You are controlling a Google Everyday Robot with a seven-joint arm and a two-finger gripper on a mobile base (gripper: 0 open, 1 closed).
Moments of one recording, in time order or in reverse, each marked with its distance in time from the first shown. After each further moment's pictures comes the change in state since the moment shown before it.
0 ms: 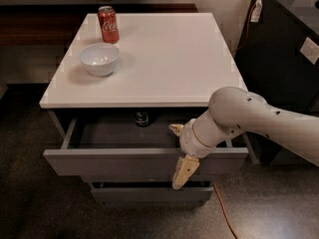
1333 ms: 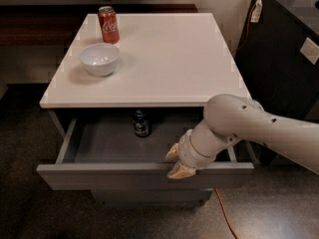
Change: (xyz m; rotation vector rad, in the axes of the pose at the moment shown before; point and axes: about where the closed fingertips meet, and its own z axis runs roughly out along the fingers) arm -0.001 0.038 0.008 -0.088 0.045 -0.054
